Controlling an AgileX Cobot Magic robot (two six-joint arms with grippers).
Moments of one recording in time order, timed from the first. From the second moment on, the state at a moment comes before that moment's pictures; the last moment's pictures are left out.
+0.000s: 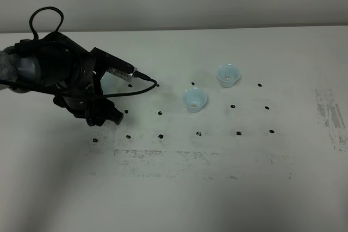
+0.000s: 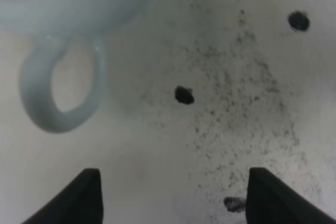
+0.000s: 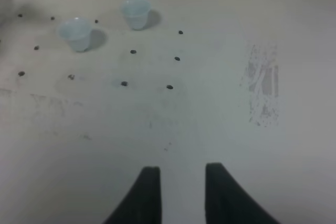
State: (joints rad) left arm -0.39 1.98 -1.25 0.34 0.65 -0.11; right arm -0.06 -0.01 -0.52 0.19 1.12 -0.15
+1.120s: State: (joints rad) left arm -0.39 2.00 -1.25 0.53 0.62 -0.20; right arm -0.06 -0.01 -0.52 0.19 1.12 -0.15
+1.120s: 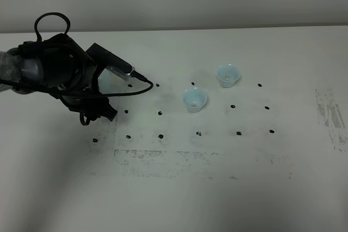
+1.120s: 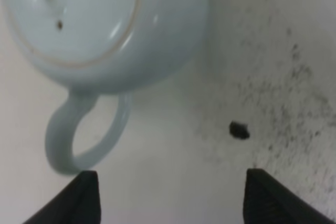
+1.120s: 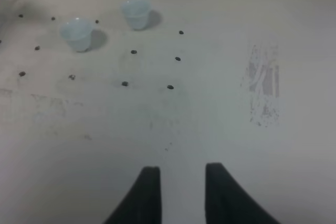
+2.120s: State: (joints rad) left arm -0.34 1.73 -1.25 0.35 1.01 0.17; right arm -0.06 -0.01 -0.52 0.19 1.12 -0.14
